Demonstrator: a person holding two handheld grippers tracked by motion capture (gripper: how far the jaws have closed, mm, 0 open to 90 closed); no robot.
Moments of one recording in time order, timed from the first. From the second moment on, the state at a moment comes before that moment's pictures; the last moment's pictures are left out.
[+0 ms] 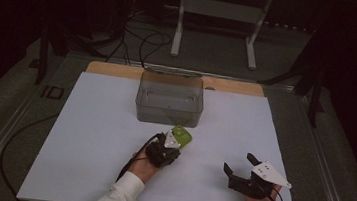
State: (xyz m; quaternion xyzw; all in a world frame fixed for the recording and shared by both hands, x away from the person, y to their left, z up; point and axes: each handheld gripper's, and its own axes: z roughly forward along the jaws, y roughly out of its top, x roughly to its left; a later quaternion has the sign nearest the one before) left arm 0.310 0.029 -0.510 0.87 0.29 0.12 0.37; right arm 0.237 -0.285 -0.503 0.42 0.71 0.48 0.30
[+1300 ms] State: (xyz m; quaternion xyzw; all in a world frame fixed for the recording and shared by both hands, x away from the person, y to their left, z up) left arm 0.234 0.232 -0.488 0.74 0.42 0.27 0.44; right arm 0.236 -0.279 -0.502 0.40 0.72 0.49 0.29
